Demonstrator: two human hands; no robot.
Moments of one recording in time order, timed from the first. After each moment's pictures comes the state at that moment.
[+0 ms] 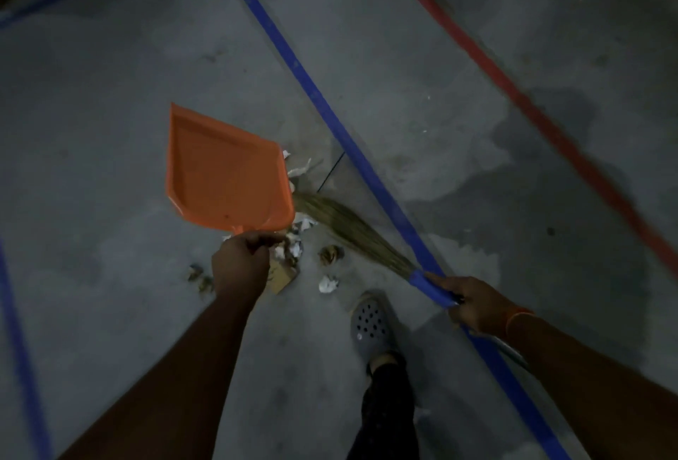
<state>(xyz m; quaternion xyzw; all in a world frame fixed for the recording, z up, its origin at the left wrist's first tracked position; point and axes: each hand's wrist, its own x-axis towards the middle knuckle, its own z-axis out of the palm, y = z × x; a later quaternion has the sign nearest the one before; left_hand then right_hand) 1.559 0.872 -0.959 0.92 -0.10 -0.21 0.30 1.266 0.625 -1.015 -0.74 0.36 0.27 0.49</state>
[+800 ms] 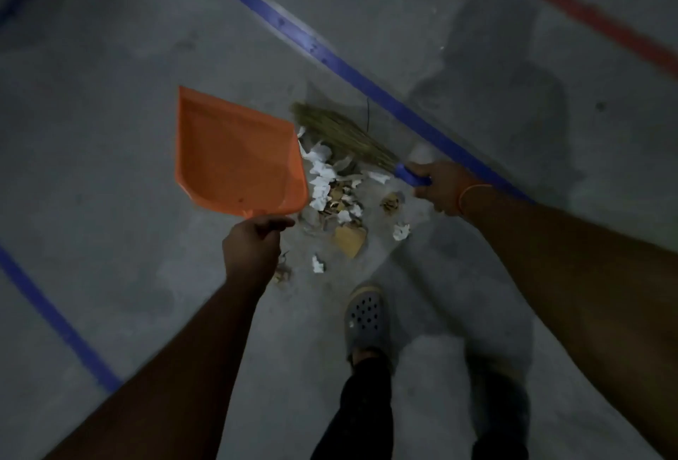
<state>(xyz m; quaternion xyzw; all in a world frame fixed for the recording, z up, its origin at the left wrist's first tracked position) 1.716 1.006 -0.988 0.87 -0.18 -0.34 0.30 1.477 0.754 -1.033 -0.74 0.48 0.18 0.44</state>
